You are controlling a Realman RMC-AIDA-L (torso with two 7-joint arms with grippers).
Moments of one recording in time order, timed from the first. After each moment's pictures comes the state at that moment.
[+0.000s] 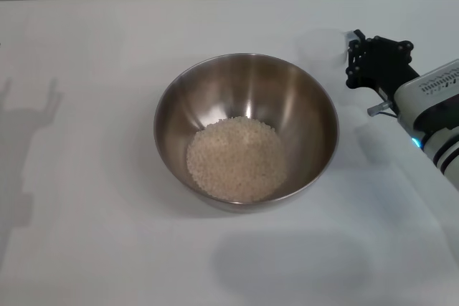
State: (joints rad) left arm -0.27 -2.08 -1.20 -0.27 2.61 1.40 0.06; right arm 0.57 2.08 0.53 0.23 -2.08 -0.94 -0.08
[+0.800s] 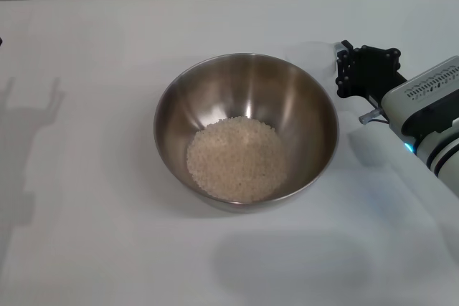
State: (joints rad) left arm -0.27 -2.08 -1.19 -0.27 2.61 1.40 0.06; right arm 0.57 2.08 0.53 0.22 -2.12 -0.88 -0.08
